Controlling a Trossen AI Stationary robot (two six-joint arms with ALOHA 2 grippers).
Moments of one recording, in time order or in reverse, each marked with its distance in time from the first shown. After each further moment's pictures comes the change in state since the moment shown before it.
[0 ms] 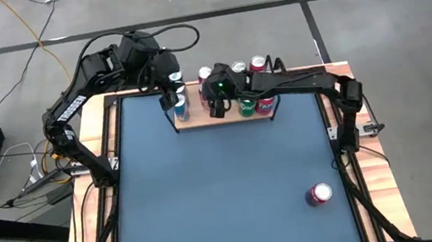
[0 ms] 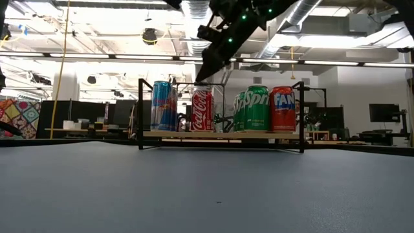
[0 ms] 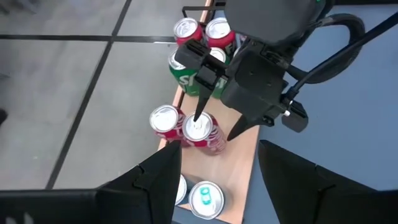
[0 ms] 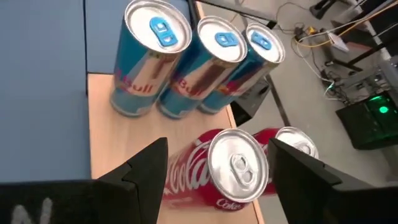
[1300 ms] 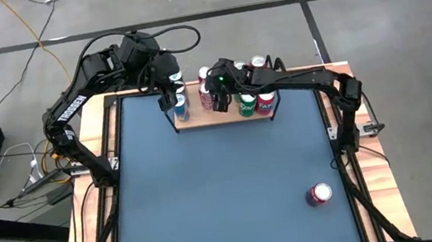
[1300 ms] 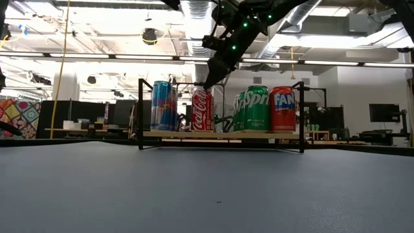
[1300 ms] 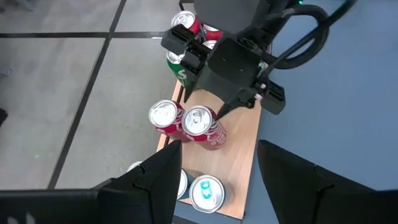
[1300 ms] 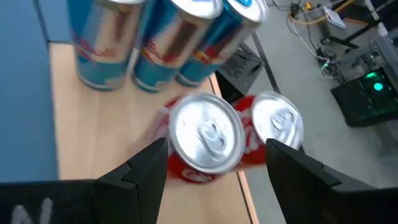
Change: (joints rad) left arm 0.000 0.001 0.000 -0.023 0.000 0.018; right arm -0.048 0.007 0.000 -0.050 0.010 0.002
